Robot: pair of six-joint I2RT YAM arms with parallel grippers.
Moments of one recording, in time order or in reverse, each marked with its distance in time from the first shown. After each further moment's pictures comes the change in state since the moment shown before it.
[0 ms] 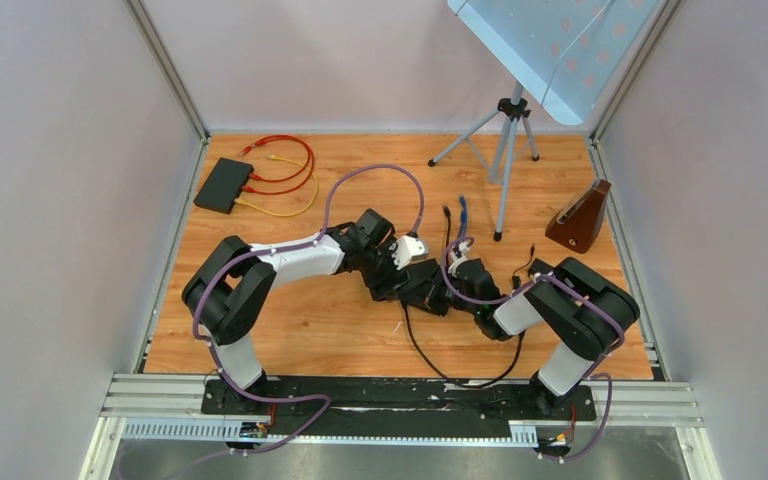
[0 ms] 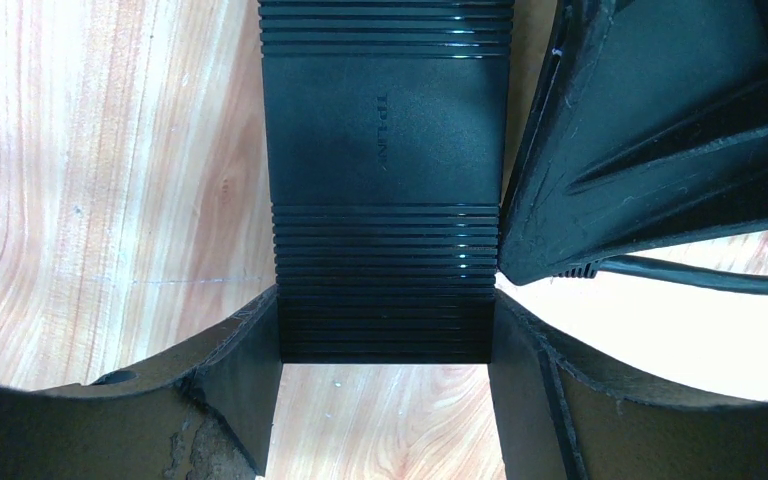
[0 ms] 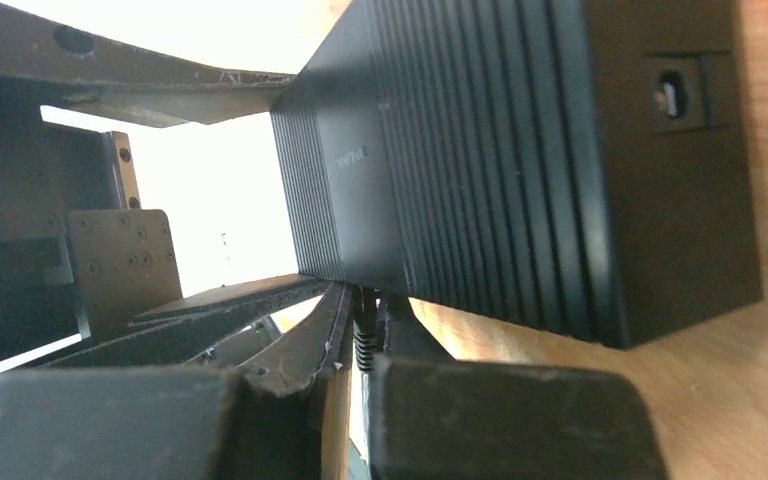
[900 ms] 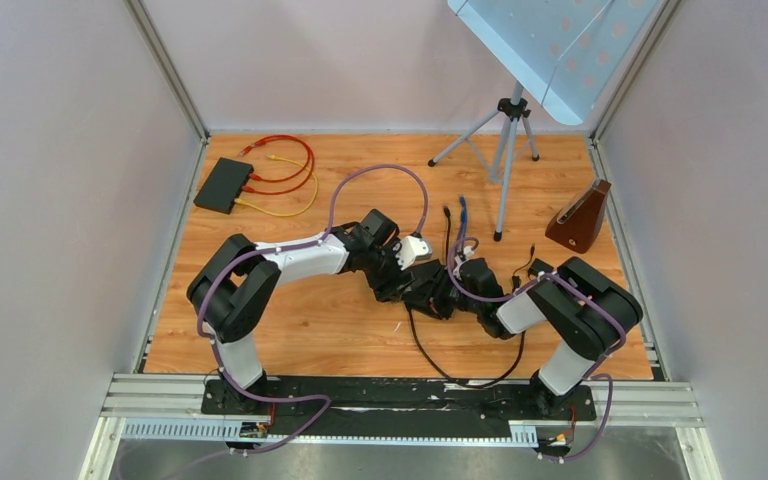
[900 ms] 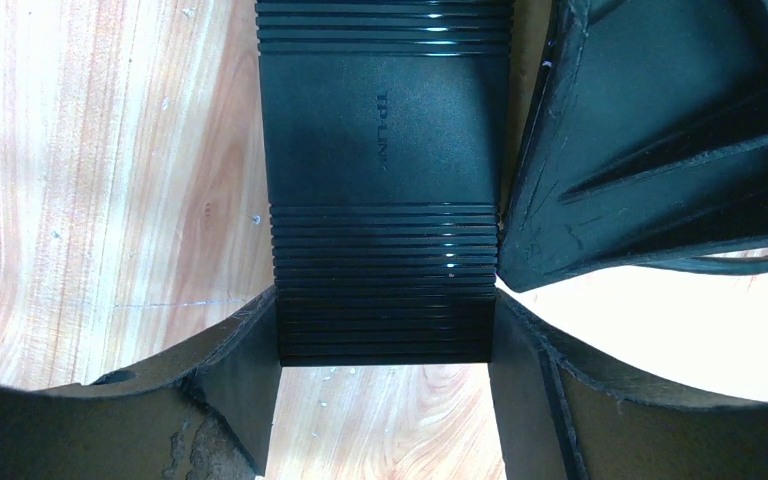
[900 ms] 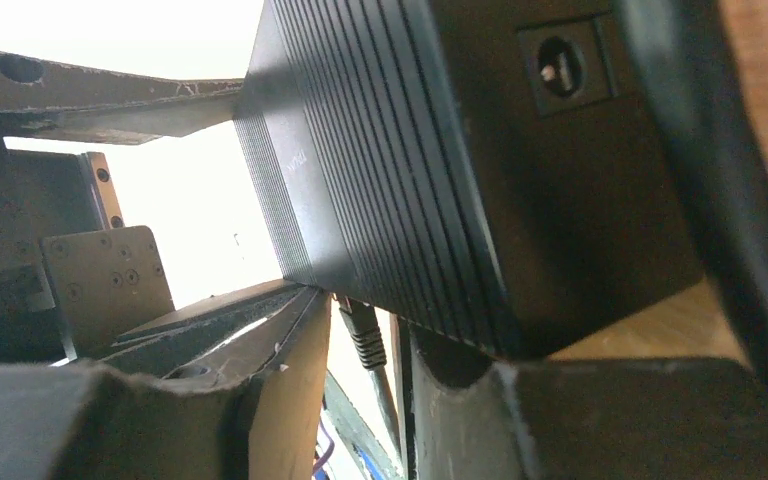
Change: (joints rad) left arm -0.013 0.028 0.031 -0.014 0.008 -0.026; right arm -0.054 -0.007 -0.007 -0.060 -0.066 0.021
